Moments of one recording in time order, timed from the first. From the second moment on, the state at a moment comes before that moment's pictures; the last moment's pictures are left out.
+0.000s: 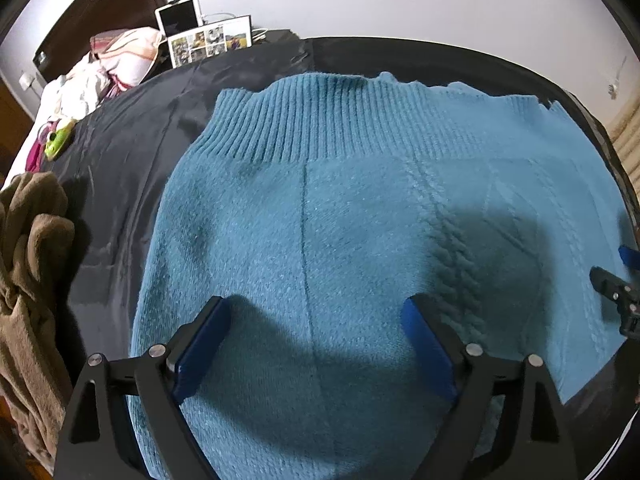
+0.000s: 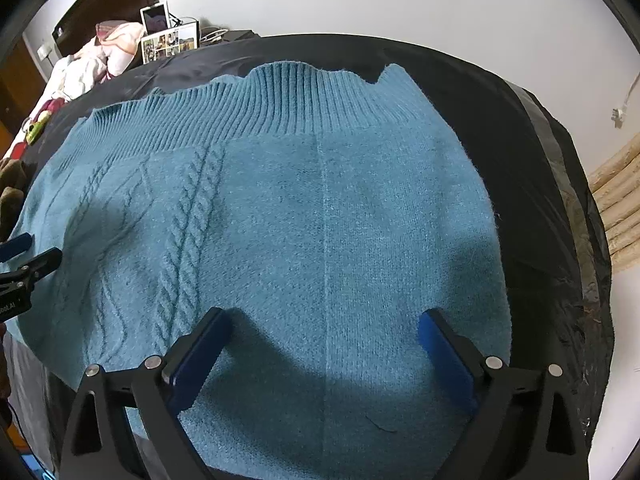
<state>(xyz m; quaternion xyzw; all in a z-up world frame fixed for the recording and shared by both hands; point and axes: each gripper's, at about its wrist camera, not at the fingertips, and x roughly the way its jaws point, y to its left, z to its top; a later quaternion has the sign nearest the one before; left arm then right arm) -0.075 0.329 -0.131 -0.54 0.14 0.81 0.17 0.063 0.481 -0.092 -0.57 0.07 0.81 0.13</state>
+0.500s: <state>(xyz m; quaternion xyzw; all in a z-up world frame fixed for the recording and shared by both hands) -0.044 0.353 -0.107 -0.57 0.14 0.80 0.14 0.075 0.500 -0.081 -0.57 0.08 0.82 0.08</state>
